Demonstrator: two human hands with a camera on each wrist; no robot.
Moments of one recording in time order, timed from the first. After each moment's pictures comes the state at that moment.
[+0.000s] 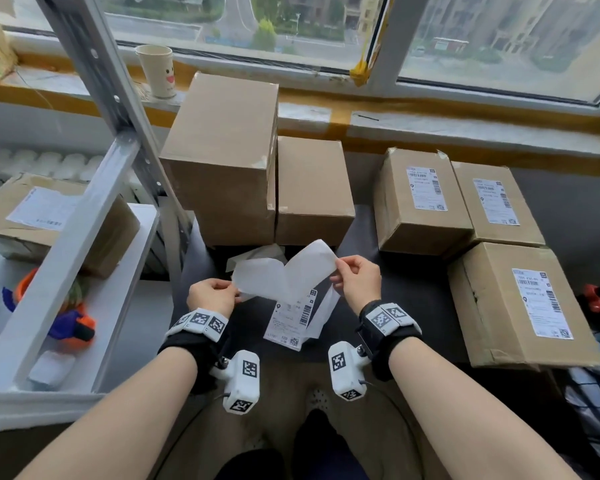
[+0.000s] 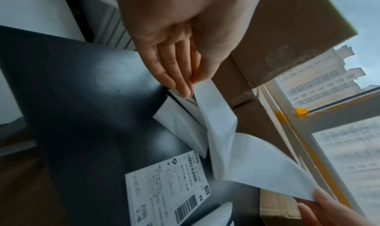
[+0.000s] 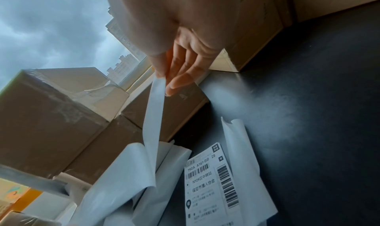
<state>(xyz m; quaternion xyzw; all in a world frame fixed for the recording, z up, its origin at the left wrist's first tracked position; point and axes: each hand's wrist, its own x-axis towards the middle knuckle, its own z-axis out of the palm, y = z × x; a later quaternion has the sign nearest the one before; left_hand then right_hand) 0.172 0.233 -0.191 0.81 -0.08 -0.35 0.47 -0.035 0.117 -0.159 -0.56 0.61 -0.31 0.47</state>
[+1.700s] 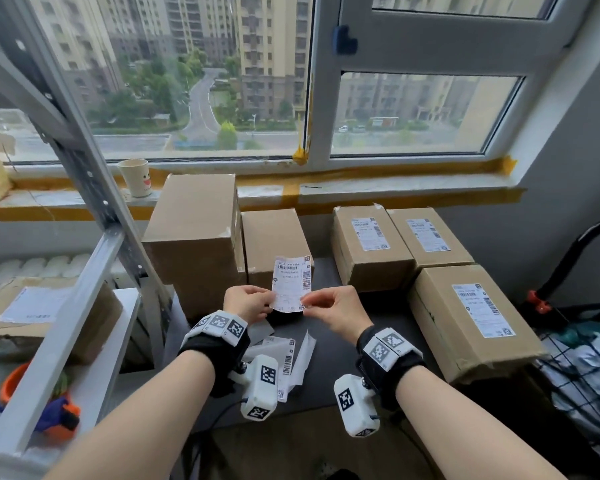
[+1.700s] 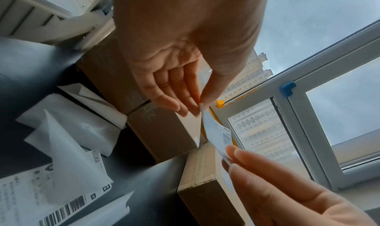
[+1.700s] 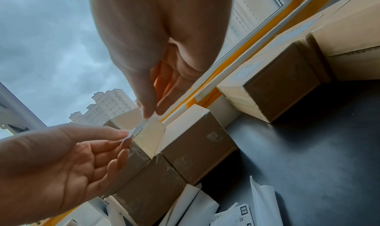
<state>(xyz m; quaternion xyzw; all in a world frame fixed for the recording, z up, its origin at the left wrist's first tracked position) 0.111 0.175 -0.081 0.71 -0.25 -0.47 0.46 -0.066 0.144 -0.082 -0.67 0.46 -0.32 0.49</state>
